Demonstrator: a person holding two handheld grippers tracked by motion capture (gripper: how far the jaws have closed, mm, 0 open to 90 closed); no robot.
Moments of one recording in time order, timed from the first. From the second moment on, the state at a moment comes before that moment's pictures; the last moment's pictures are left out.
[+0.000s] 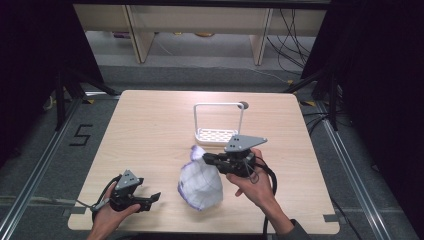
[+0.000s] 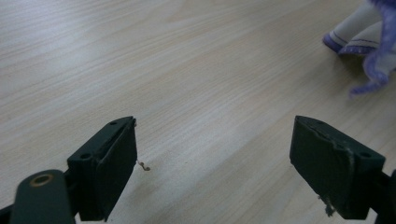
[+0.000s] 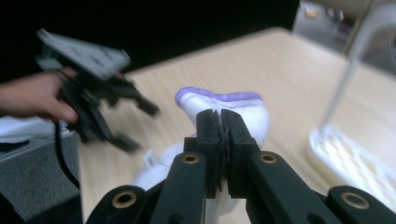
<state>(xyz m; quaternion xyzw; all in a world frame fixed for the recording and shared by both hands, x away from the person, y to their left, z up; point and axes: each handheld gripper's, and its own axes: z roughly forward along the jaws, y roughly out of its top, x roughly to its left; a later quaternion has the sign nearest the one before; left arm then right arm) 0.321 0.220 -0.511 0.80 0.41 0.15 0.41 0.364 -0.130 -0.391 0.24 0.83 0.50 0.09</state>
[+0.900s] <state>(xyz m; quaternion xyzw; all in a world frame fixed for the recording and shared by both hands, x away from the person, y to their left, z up) 0.316 0.206 -0.511 0.80 0.40 0.13 0.43 0.361 -0.173 -0.421 0.33 0.84 0.41 0.14</state>
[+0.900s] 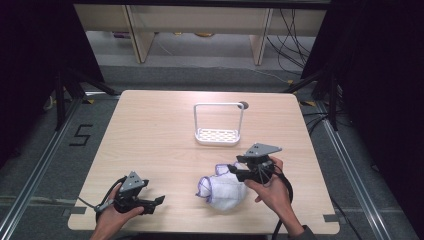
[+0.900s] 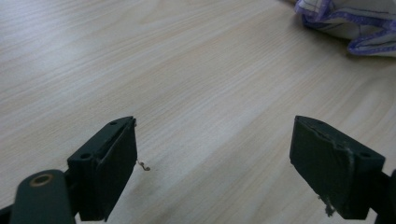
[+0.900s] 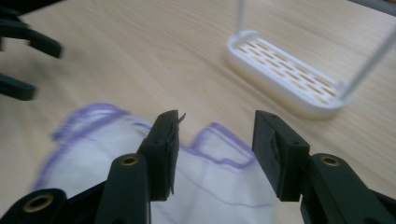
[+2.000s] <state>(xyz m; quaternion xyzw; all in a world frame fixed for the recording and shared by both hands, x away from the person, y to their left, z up) 0.306 0.125 -0.488 0.81 0.32 0.02 0.50 0.324 -0.160 -0.423 0.26 0.86 0.41 0.12</state>
